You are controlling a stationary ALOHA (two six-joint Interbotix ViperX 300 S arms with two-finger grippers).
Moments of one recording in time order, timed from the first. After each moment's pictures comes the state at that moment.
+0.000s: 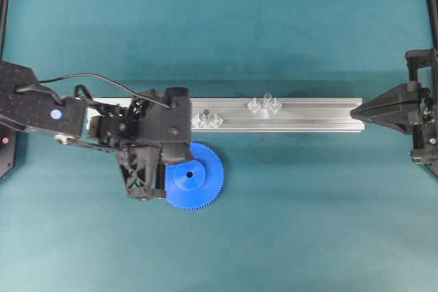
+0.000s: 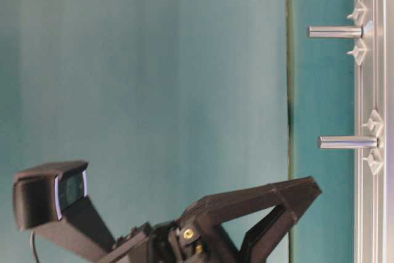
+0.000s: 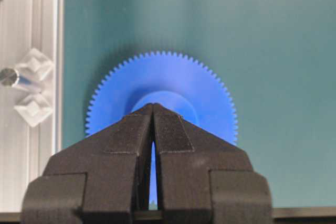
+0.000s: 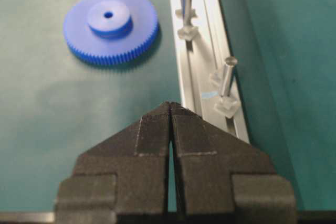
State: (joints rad) left arm -0.10 -0.10 0.58 0.01 0.36 -0.11; right arm -0.04 -0.98 1.24 0.03 0.14 0.04
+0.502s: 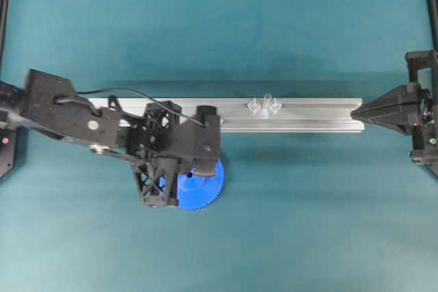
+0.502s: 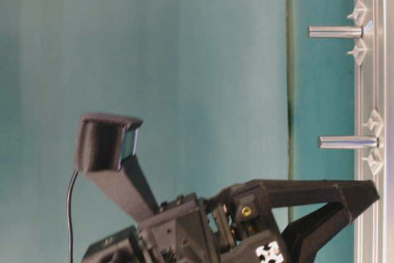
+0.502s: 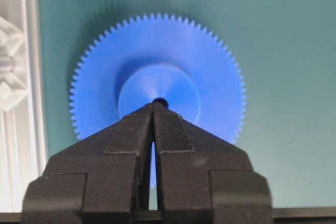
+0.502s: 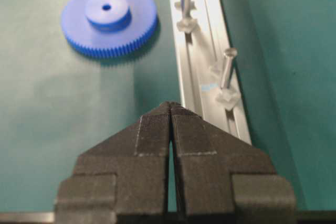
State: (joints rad) left arm -0.12 0.04 0.45 0.01 0.56 -0.10; right arm -0.04 -0.98 1.25 0.03 0.14 0.04
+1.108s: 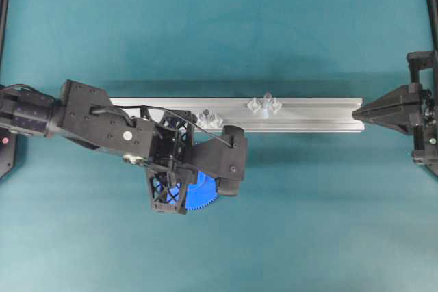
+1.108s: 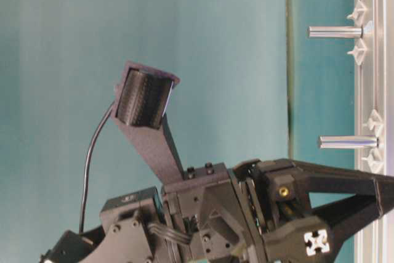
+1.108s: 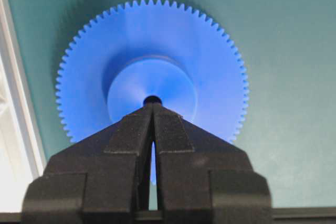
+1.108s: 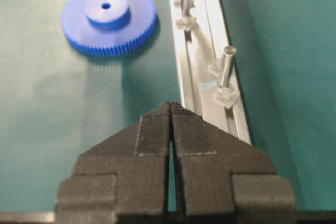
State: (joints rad) left arm -0.13 0.16 0.31 0.01 0.74 -0.02; right arm -0.04 -0.99 1.26 0.04 0.14 0.04
